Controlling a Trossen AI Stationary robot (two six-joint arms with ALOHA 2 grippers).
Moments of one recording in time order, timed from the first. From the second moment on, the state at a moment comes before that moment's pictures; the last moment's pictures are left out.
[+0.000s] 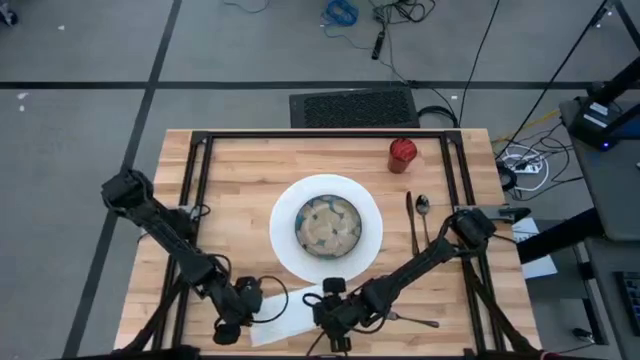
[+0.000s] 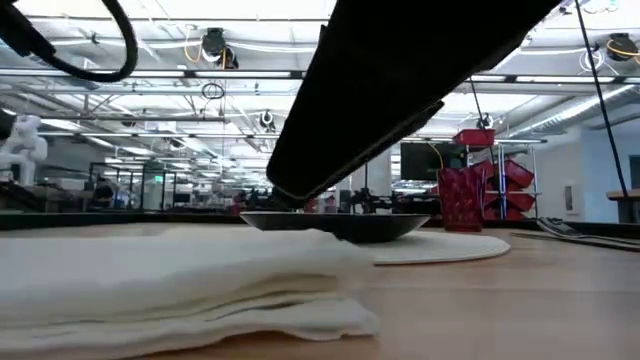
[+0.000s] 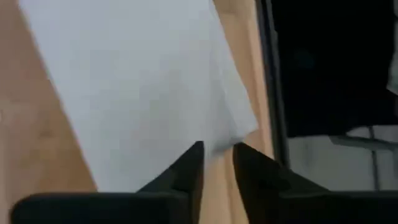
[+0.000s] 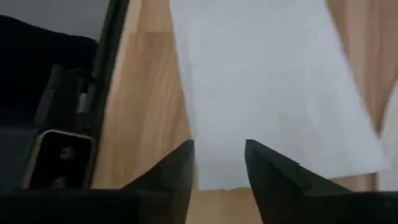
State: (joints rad) left arm -0.79 1.51 0.74 -0.16 0.16 -0.79; right arm 0.56 2.17 1.60 -0.39 0.15 0.46
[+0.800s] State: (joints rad) left arm -0.83 1.60 0.75 -0.05 -0.14 -0.69; right arm 0.55 2.23 1.63 -0.44 0.31 0.45
